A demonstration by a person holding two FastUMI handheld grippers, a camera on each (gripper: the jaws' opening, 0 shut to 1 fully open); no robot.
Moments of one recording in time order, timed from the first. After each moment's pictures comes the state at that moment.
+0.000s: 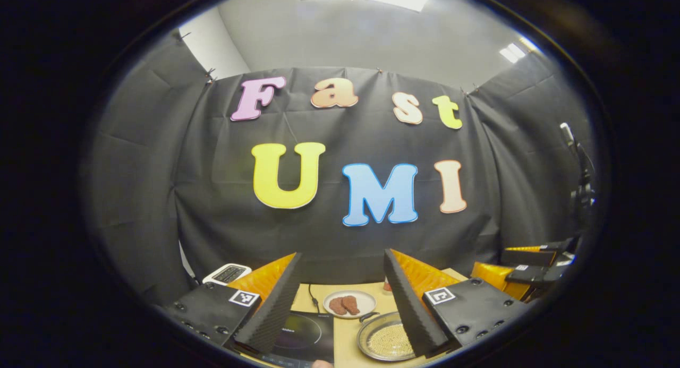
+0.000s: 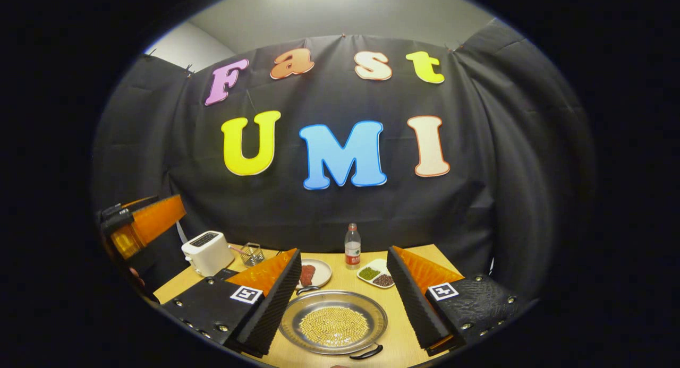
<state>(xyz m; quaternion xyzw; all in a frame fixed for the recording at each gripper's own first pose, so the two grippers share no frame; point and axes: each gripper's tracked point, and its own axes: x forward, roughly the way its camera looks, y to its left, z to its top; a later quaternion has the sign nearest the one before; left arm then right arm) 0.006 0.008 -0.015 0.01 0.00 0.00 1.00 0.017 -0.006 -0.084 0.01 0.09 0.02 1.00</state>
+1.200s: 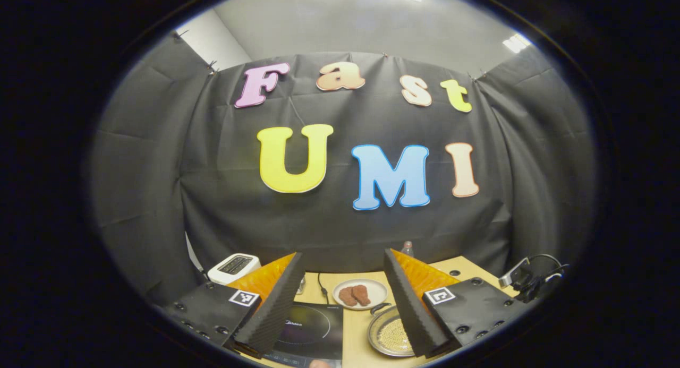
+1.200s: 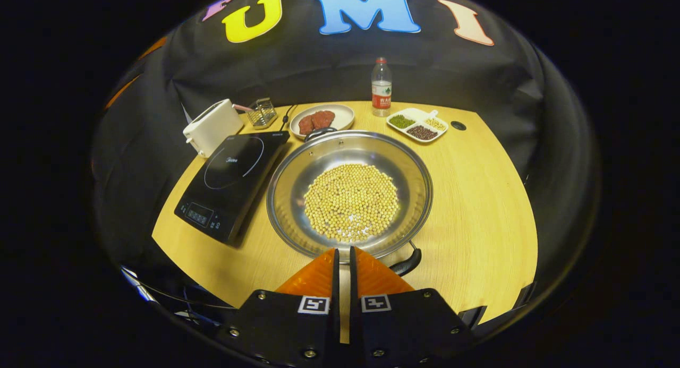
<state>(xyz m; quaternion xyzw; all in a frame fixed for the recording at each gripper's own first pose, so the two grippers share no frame) 0.027 0.023 -0.047 0.02 0.04 0.03 1.00 -0.047 0.004 -0.329 0.00 0.46 0.10 0.88</state>
